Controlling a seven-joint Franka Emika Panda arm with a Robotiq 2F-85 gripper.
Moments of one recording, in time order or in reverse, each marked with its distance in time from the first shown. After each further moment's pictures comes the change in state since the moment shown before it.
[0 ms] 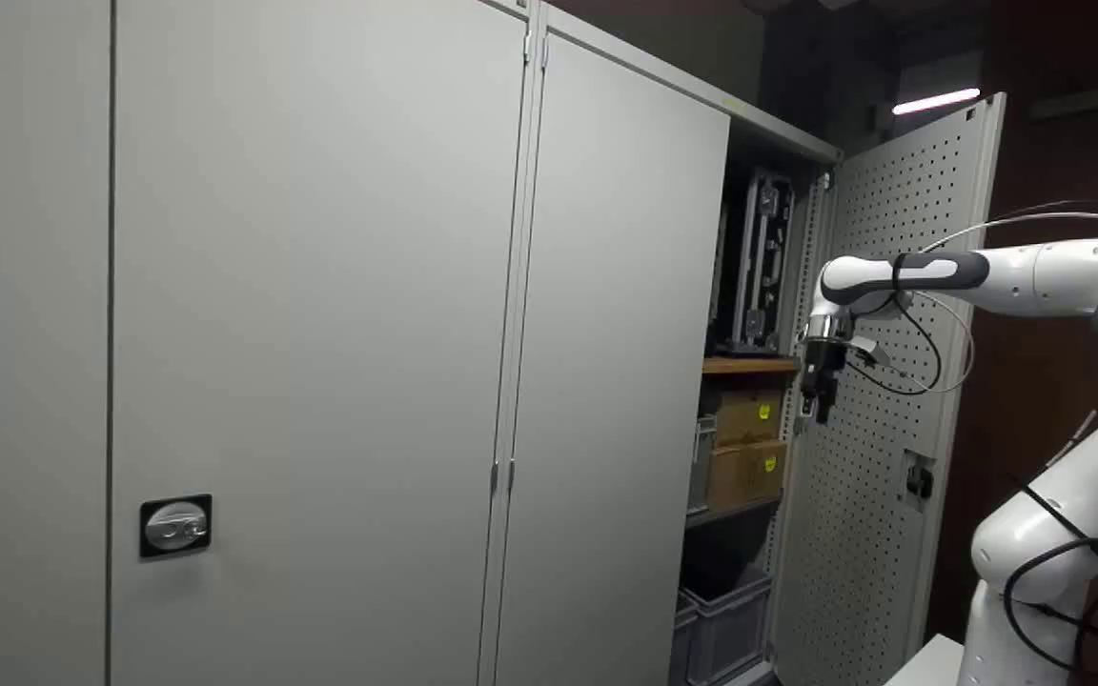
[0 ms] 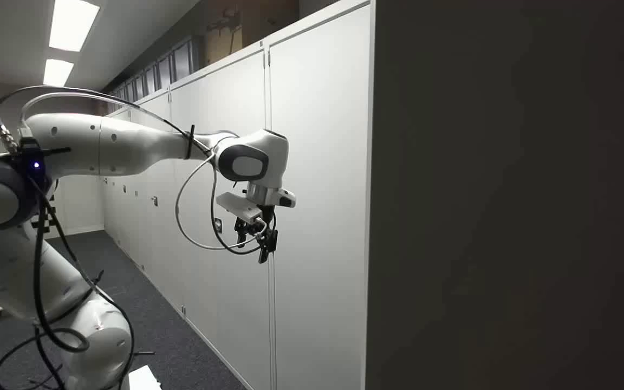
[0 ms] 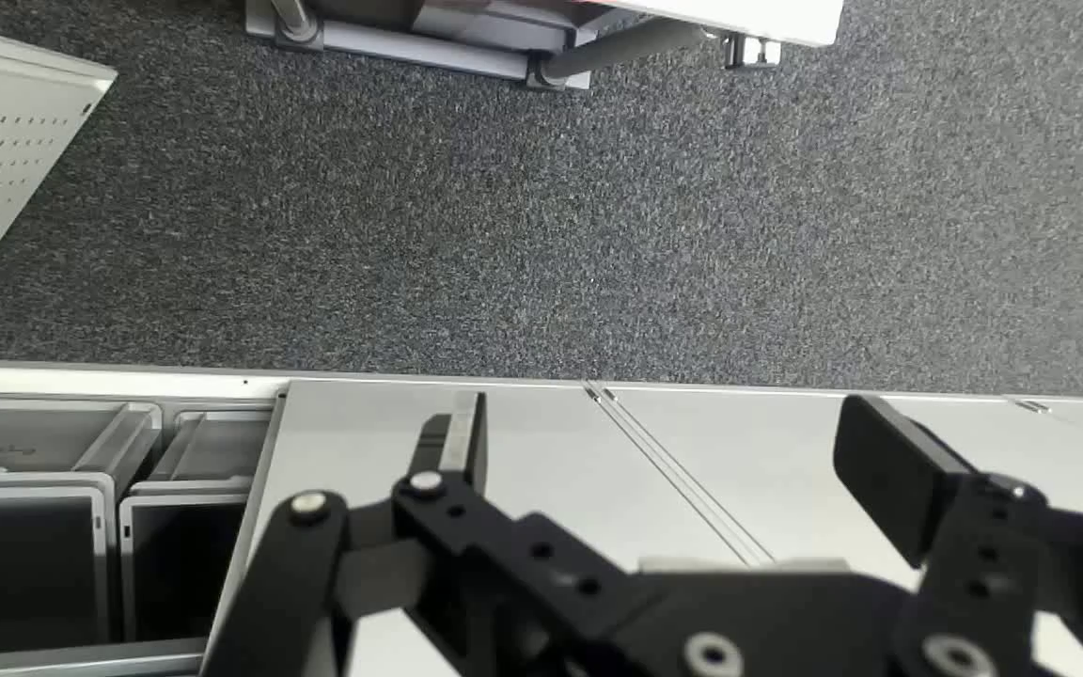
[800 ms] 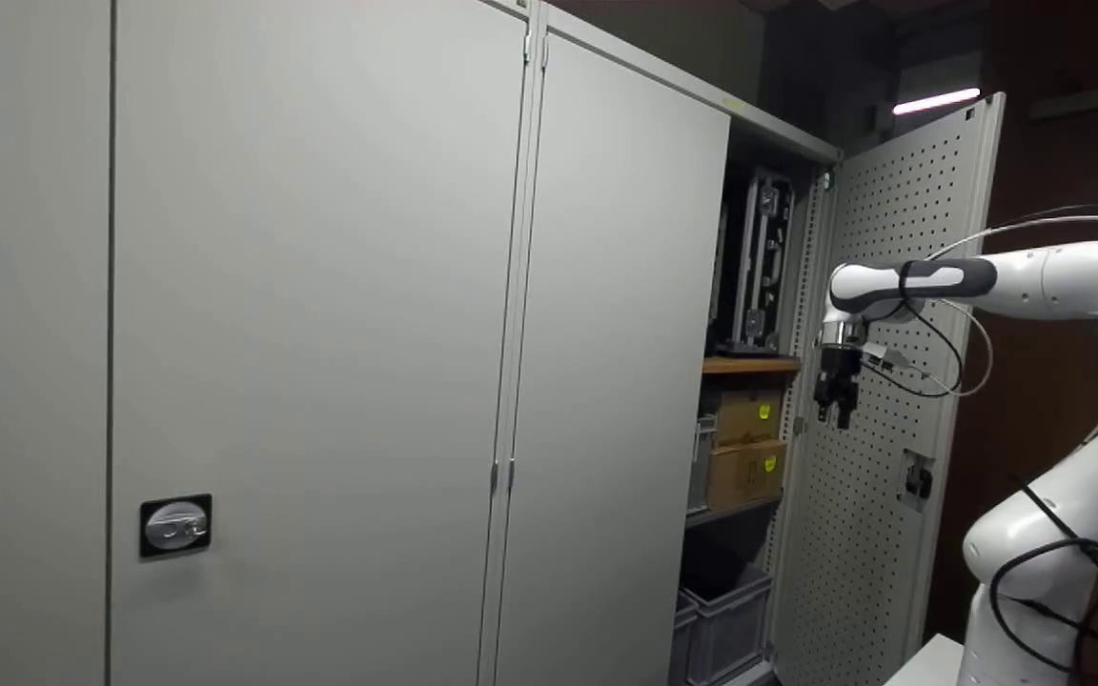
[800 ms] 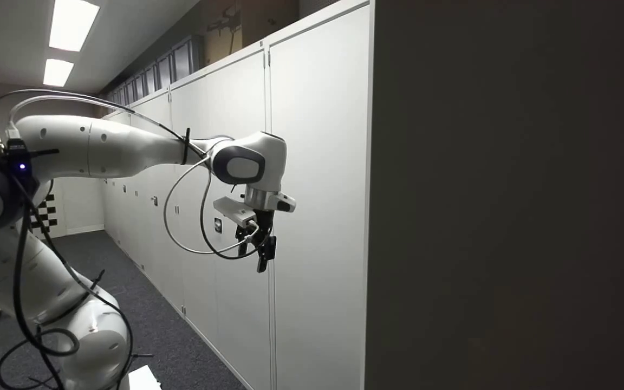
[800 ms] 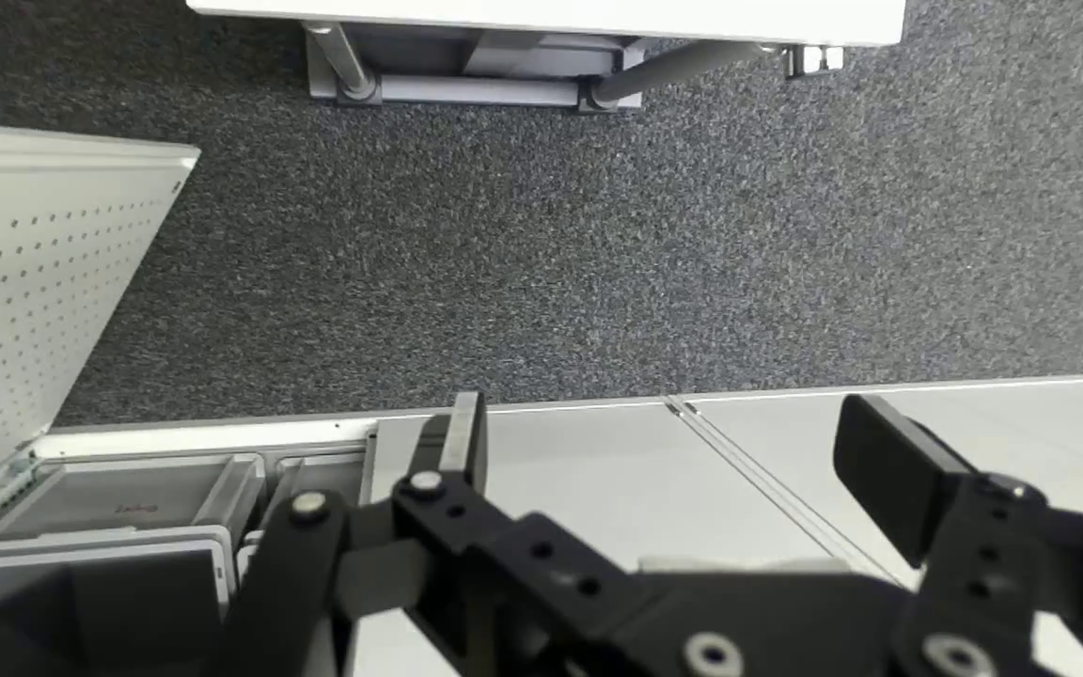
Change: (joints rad) arm -0.098 -0.035 0.036 -0.048 -0.071 0.000 0.063
